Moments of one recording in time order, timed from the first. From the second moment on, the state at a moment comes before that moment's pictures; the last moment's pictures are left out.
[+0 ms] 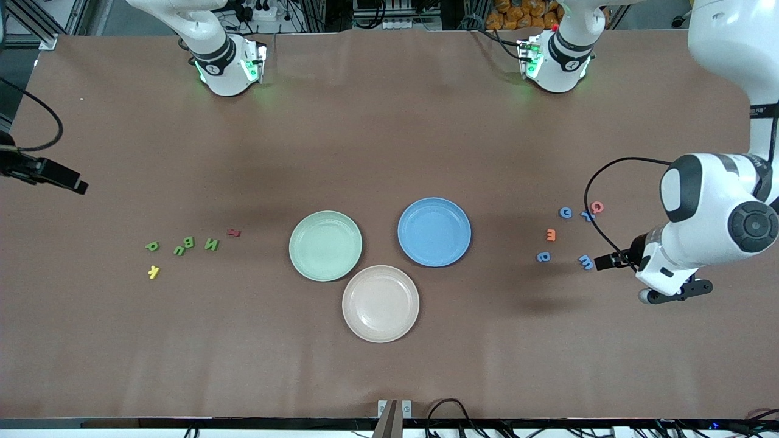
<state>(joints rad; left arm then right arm) 0.03 0.49 -0.09 -1.60 0.05 2.01 -0.26 0.00 0.11 -0.09 -1.49 0.04 1.56 0.14</state>
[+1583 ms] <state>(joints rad) 0.06 0.57 -0.10 -1.83 0.05 2.40 -0.47 0.09 0.30 -0.07 -2.03 0.13 2.32 0.39</state>
